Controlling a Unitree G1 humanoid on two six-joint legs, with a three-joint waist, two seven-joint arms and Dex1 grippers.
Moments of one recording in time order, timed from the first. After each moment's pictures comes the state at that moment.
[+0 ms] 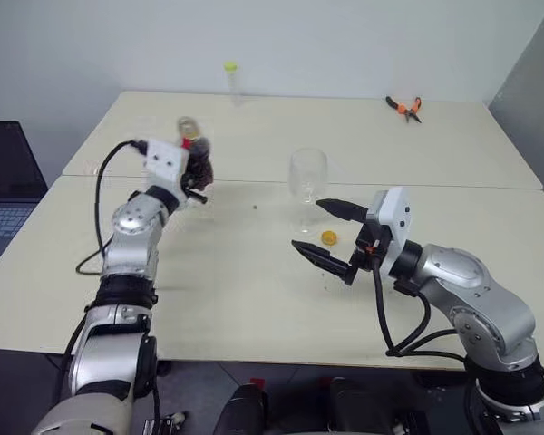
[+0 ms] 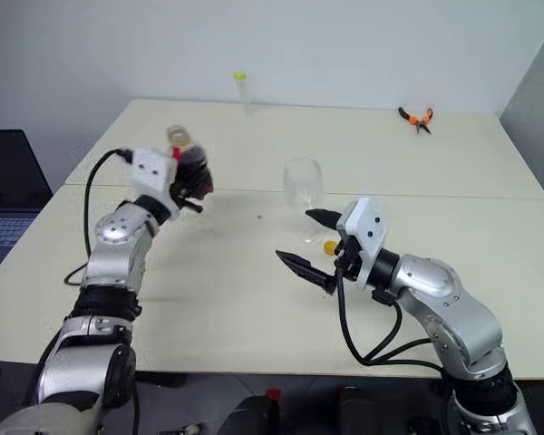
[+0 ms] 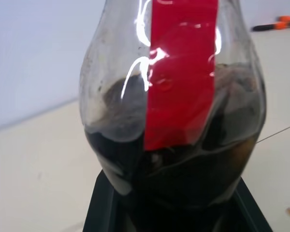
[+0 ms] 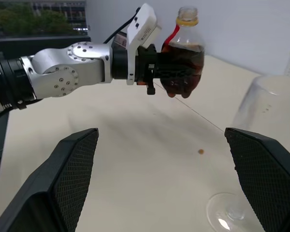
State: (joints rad) left arm -0.78 0.48 0.04 0.59 -0.04 -0.11 -0.51; right arm -0.33 -0.45 0.11 -0.61 0.50 0.63 0.56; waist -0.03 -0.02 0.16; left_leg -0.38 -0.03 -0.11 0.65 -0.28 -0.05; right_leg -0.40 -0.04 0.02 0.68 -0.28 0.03
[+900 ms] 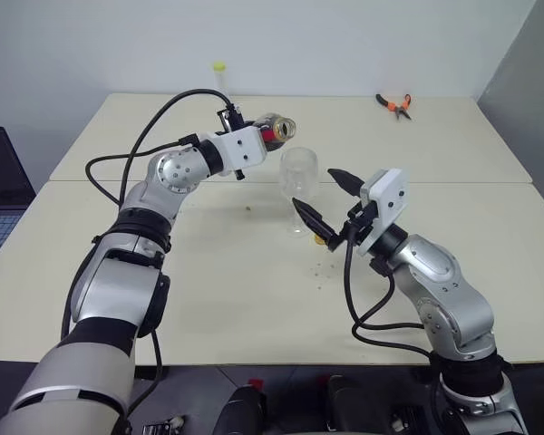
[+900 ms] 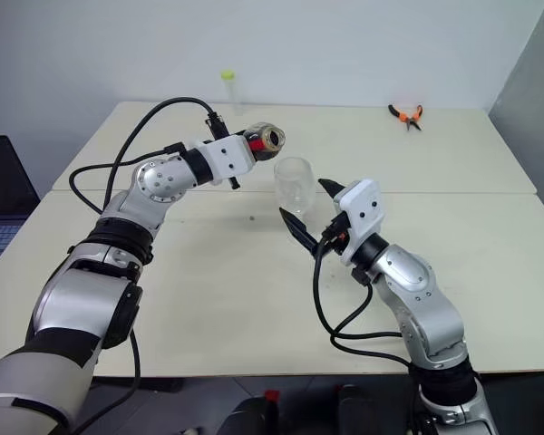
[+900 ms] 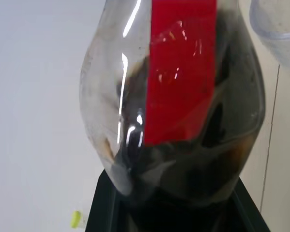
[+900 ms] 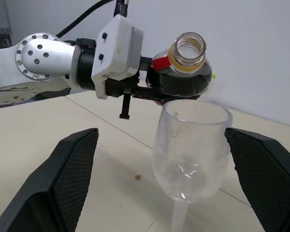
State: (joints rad) left arm -1.17 0.51 -0.25 1.08 0.38 -0.72 -0.44; right arm -0.37 -0.25 0.14 -0.49 0.30 0.49 0.39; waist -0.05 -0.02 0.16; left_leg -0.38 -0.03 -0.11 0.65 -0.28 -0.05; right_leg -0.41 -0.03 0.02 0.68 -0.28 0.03
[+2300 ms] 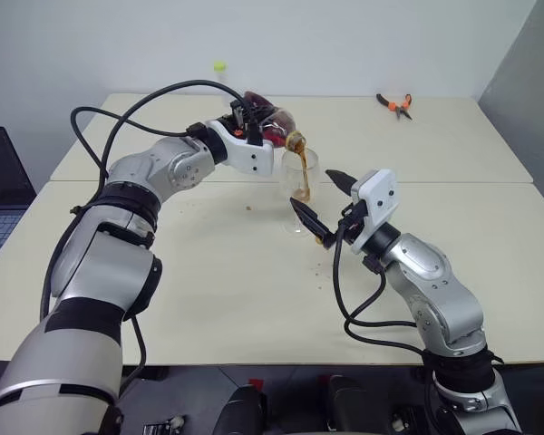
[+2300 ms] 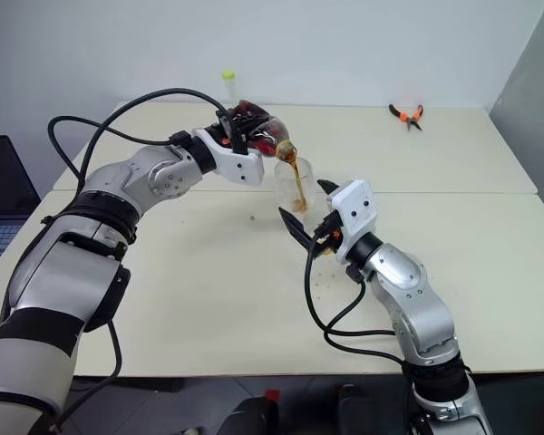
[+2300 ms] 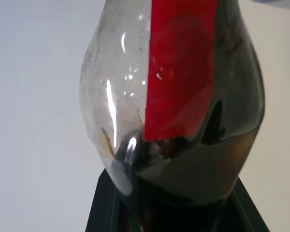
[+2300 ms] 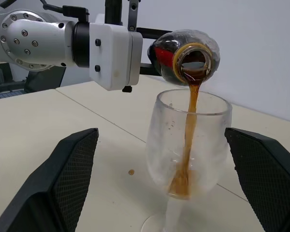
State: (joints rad) left arm -1.32 0.57 -0.49 1.18 0.78 -0.82 0.05; right arm -0.38 -0.23 0.16 -0.46 0.25 0.49 0.37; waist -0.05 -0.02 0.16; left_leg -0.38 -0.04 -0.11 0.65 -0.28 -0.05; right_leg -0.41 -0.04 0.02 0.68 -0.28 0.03
